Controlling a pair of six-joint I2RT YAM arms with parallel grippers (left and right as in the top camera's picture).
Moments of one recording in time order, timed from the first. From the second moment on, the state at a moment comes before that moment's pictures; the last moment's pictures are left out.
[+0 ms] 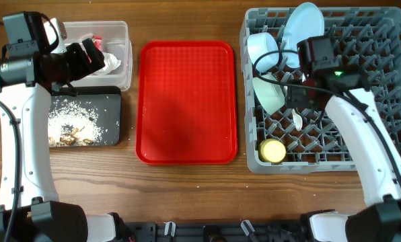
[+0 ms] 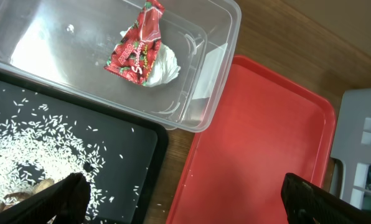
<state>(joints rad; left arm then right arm) 0.20 1.56 1.57 -1.01 0.19 -0.26 0.16 1.51 1.36 -1.10 0.27 0.16</state>
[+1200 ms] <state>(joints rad) 0.20 1.56 1.57 -1.01 0.19 -0.26 0.15 0.68 0.88 -0.32 -0.08 0.05</state>
